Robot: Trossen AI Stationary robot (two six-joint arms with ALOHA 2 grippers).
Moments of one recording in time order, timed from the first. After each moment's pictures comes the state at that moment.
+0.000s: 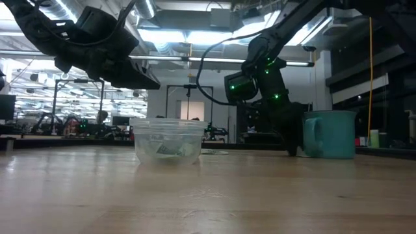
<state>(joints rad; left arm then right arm) 0.41 1.11 0.32 0.44 0.38 0.30 -0.36 2.06 1.37 -1.10 0.06 -0.17</state>
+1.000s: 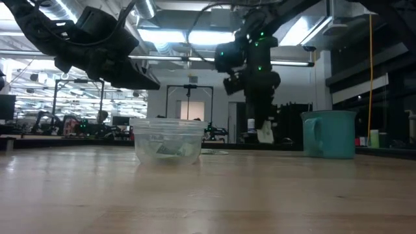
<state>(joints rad) 0.41 1.11 0.32 0.44 0.38 0.30 -0.36 2.01 1.57 -1.11 -0.04 -0.24</state>
